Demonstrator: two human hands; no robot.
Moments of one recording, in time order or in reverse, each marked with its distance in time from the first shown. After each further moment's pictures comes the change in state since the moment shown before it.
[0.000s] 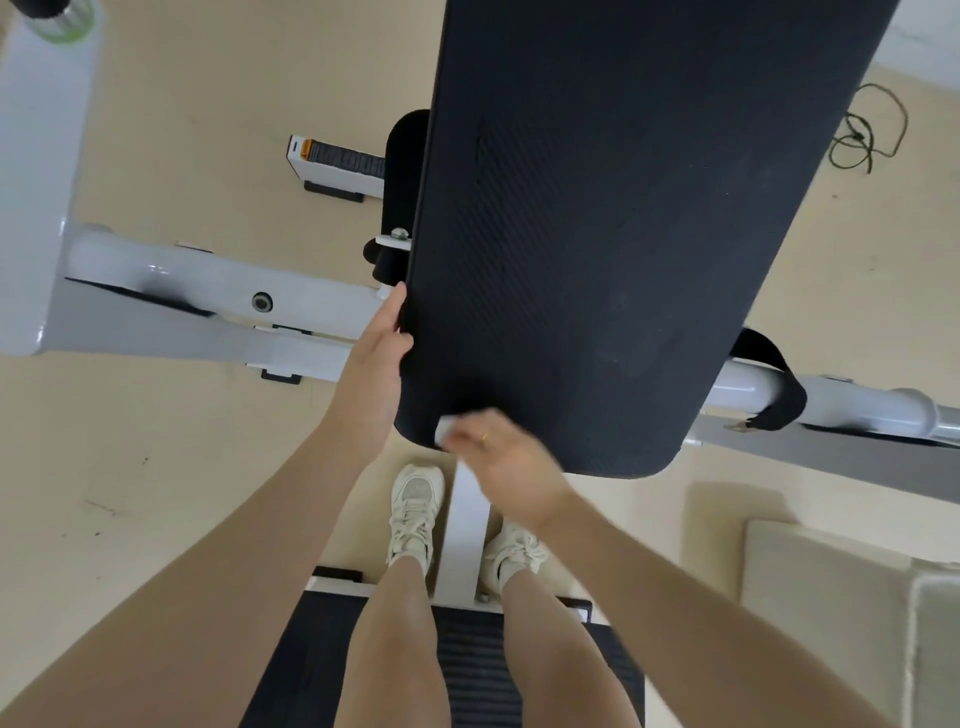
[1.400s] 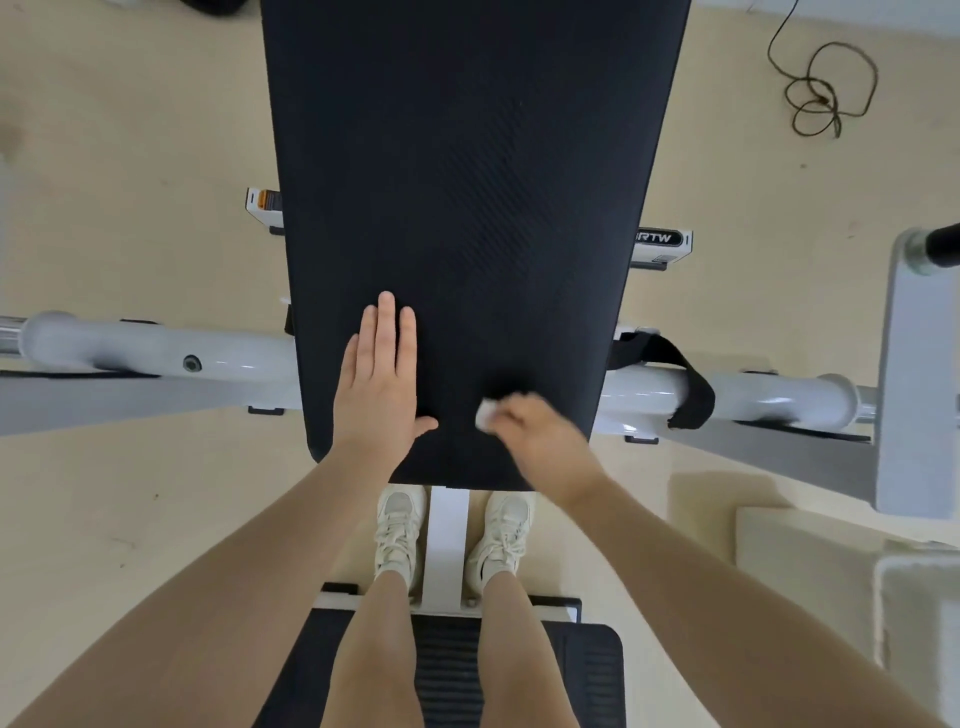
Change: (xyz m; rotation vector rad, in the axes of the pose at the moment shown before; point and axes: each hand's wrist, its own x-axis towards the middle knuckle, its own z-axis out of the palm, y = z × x) left_hand 0.003 0.022 0.106 1.679 0.083 0.321; right_hand -0.051 0.095 -0.090 0.037 0.039 0.183
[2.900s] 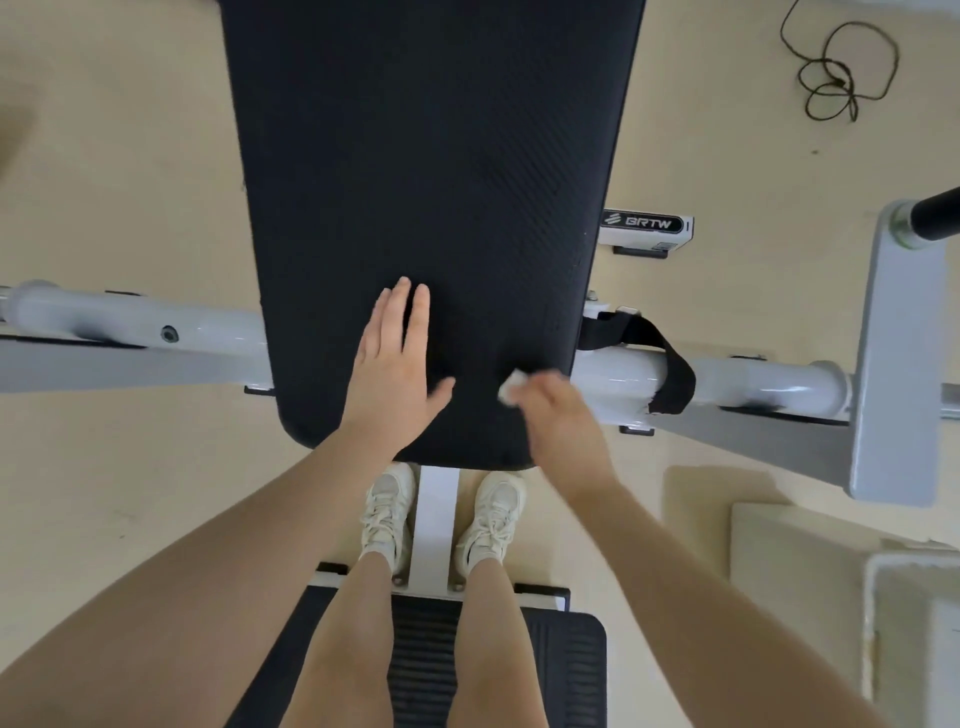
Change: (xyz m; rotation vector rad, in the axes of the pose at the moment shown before) left_hand -0.003 0.046 -0.003 -0.246 0.082 0.006; right_hand -0.033 0.030 -0.016 0.192 0.021 0.282
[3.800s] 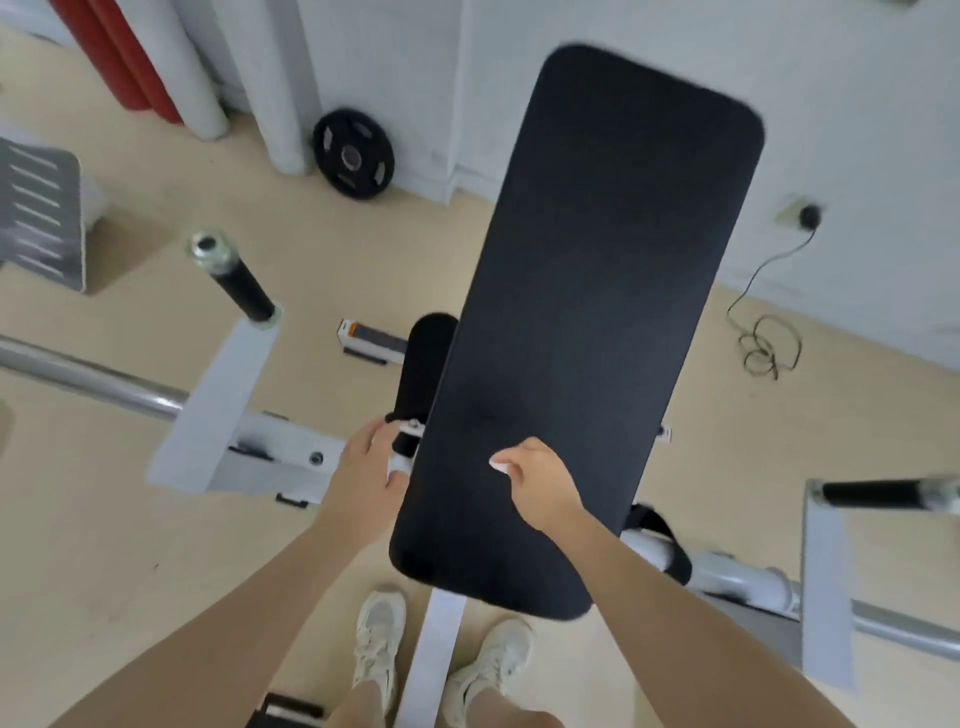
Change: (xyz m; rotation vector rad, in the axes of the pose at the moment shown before) left_hand -0.043 -0.133 -0.162 -0.591 -0.025 -0.299; right_hand 0.093 -0.202 -0.055 -0.093 -0.258 0.128
